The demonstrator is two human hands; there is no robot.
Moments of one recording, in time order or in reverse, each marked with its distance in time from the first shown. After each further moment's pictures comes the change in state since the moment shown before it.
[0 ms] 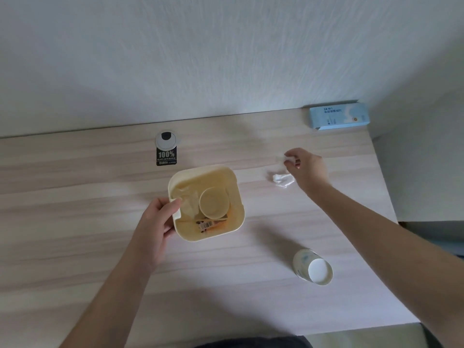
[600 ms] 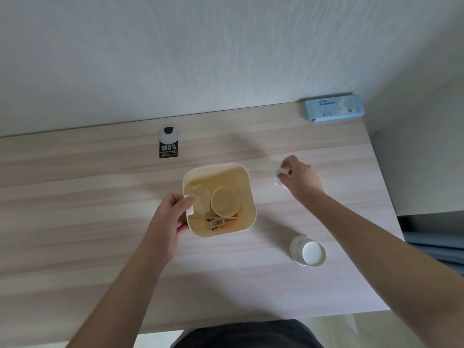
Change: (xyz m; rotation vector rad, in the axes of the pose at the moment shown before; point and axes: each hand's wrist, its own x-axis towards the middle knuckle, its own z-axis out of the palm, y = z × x) left_hand -0.029 -0.021 0.016 0.012 -0.057 0.030; right_hand -0.050 0.010 0.007 -0.083 -0.110 -0.012
